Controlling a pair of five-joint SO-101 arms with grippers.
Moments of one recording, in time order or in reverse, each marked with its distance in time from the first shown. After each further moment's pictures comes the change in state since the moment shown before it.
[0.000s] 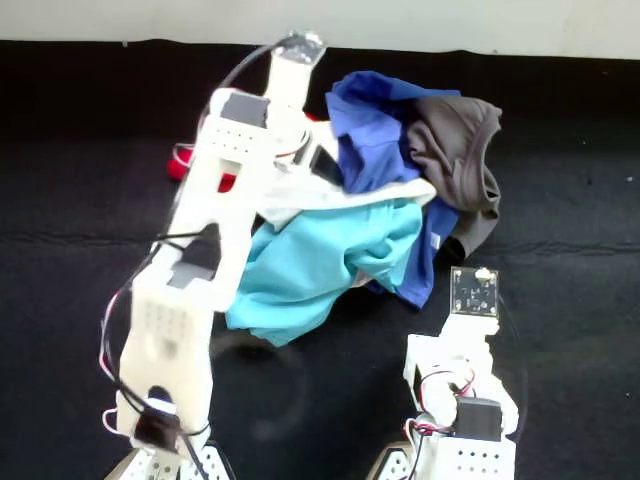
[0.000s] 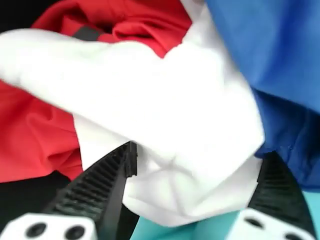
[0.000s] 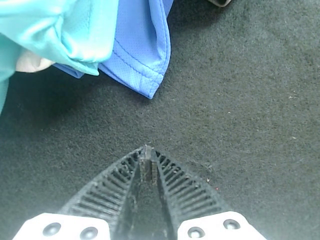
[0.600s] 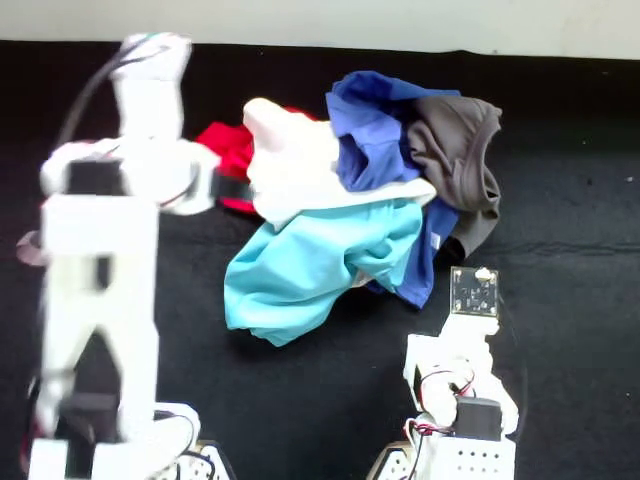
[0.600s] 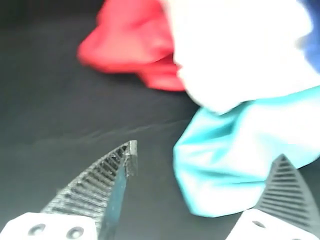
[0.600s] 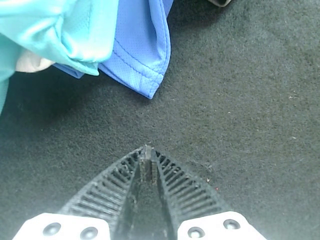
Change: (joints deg) left arm -11.2 -54.2 44.7 0.0 -1.0; right arm 0.0 0.0 0.0 0.0 0.0
